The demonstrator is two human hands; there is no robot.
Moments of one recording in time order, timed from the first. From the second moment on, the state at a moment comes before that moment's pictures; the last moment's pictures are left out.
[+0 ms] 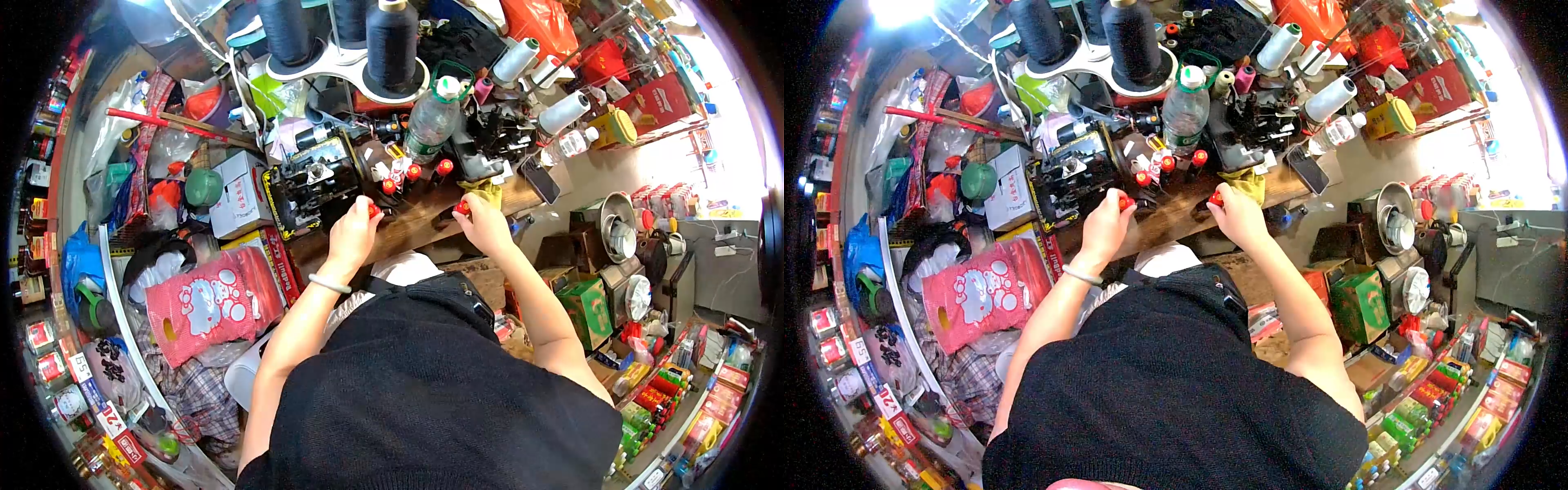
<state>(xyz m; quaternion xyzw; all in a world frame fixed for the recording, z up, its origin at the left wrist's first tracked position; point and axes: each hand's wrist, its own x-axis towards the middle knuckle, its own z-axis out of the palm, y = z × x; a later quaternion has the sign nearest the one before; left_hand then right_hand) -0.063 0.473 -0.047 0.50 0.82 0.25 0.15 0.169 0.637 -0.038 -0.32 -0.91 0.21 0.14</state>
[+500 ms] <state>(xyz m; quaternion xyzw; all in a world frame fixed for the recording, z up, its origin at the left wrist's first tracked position) -0.108 0.308 0.054 0.33 0.84 0.42 0.12 0.082 0.579 -0.011 -0.17 -0.94 0.29 0.02</state>
